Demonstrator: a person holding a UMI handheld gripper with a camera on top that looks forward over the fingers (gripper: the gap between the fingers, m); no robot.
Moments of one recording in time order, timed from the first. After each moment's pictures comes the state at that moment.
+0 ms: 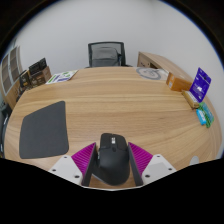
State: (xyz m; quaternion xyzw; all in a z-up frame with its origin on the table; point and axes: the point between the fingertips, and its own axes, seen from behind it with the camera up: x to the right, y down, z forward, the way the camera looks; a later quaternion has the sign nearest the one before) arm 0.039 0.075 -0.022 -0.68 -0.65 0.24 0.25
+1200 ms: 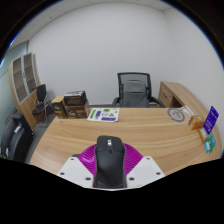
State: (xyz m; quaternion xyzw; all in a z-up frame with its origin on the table) arm -0.025 -0.128 0.168 -0.61 -0.65 0.35 0.28
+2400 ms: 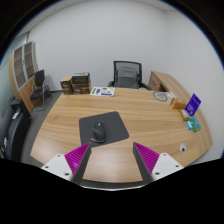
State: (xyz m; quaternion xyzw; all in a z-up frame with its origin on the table) arm 0.199 -0.128 0.195 -0.64 -0.67 0.27 0.27
